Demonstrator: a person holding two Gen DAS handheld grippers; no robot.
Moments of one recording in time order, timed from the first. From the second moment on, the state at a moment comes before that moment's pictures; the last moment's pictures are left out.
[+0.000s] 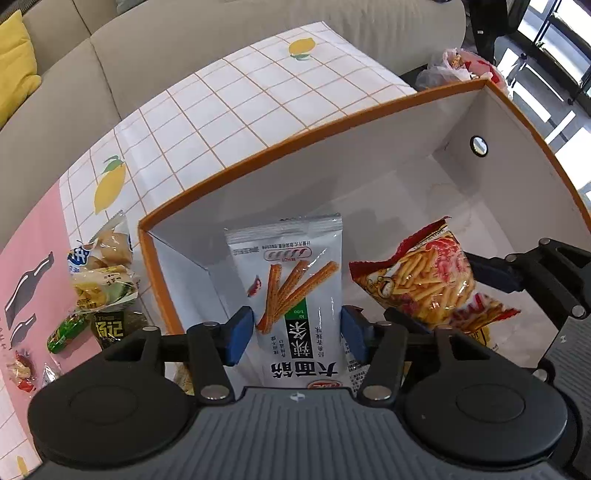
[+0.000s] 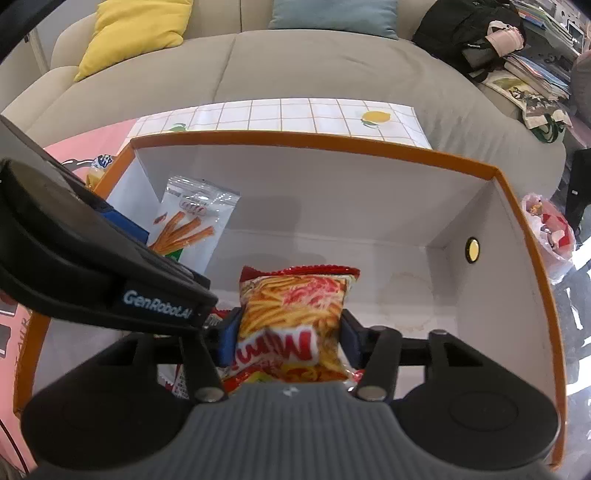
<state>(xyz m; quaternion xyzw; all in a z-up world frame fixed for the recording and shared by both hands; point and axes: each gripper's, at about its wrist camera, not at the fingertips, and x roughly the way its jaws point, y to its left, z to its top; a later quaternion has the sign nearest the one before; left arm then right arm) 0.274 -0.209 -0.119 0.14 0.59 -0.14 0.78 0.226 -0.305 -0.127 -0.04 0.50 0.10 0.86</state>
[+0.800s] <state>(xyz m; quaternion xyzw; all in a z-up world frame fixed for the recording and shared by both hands) 0.186 -0.120 0.015 0.04 0.40 -0.10 0.91 0.154 -0.282 -0.028 0.03 0.38 0.03 0.92</state>
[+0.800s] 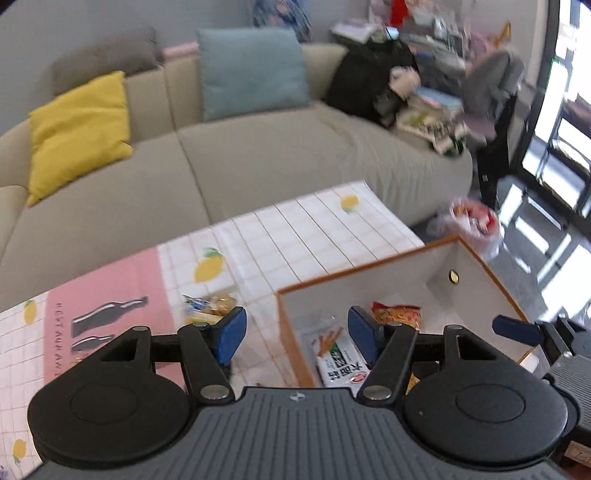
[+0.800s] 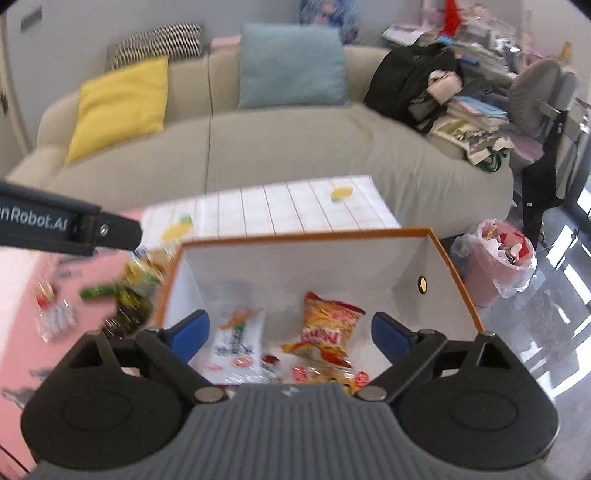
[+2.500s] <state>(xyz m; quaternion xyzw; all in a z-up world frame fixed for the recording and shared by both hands) 0.202 0.083 -0.131 0.17 0.50 -0.13 0.84 0.141 -0.077 -0.144 -0.22 0.34 0.14 0.90</state>
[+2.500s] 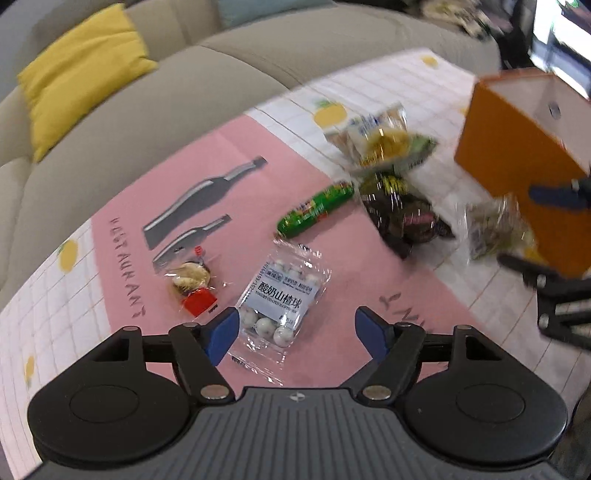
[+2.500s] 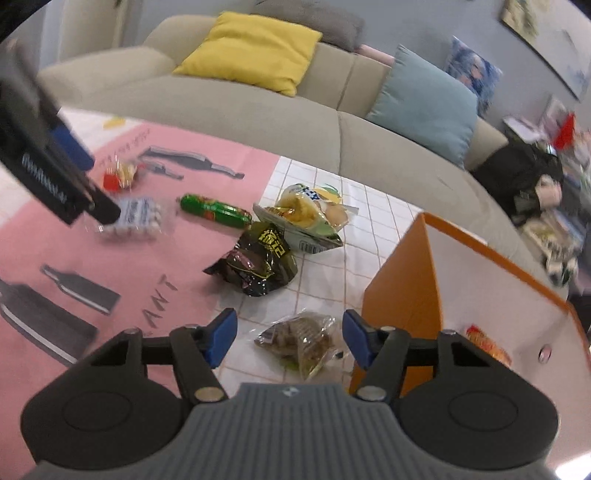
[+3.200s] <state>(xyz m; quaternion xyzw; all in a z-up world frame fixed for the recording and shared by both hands) 0.257 0.102 -0.181 0.13 0.57 -0.17 0.79 0.155 -0.068 -0.175 -0.31 0.33 0.17 0.88</state>
